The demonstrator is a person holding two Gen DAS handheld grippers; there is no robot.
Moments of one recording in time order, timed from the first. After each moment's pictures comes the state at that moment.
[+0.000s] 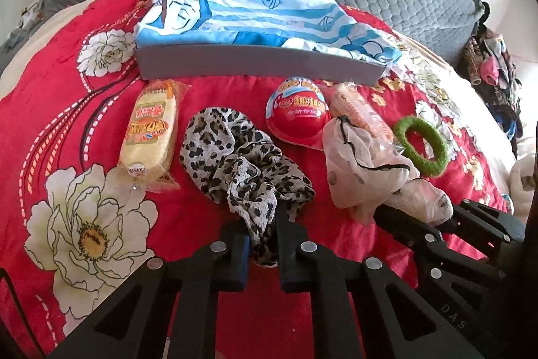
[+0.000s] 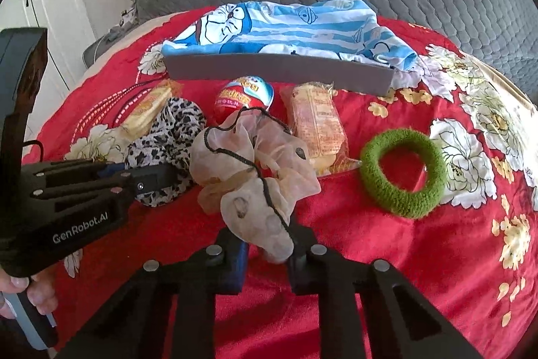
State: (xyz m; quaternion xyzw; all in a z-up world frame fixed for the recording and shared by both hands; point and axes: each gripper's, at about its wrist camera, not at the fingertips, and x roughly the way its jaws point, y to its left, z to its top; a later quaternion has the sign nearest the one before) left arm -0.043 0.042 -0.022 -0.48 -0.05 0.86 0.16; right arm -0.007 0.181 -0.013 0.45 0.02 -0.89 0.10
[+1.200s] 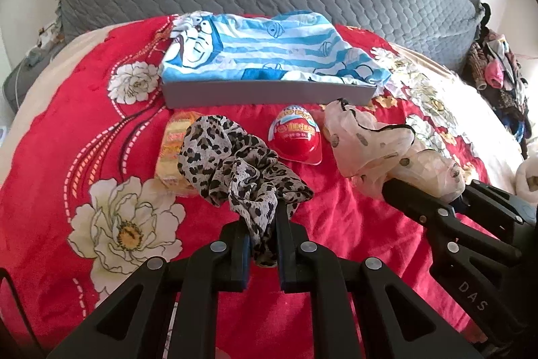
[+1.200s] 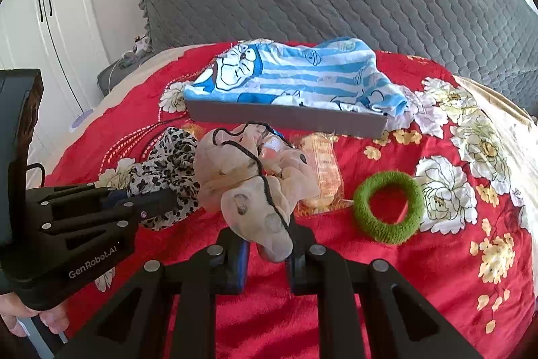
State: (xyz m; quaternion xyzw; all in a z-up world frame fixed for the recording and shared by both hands) left arm -0.013 0.035 0.019 -0.44 -0.02 0.89 0.13; right arm 0.007 0.180 0.032 0.40 0.01 -0.91 0.11
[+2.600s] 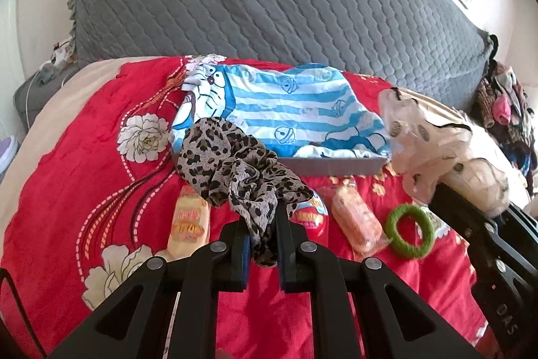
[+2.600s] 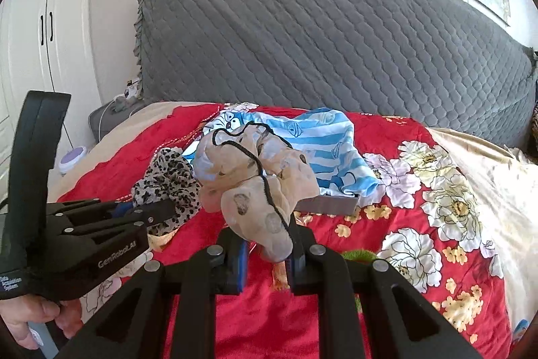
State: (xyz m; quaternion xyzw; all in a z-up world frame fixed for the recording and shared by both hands) left arm -0.056 0.032 0.055 -0.38 -0.05 0.92 0.10; right arm -0.006 0.186 0.086 0.29 0.01 -0.95 0.08
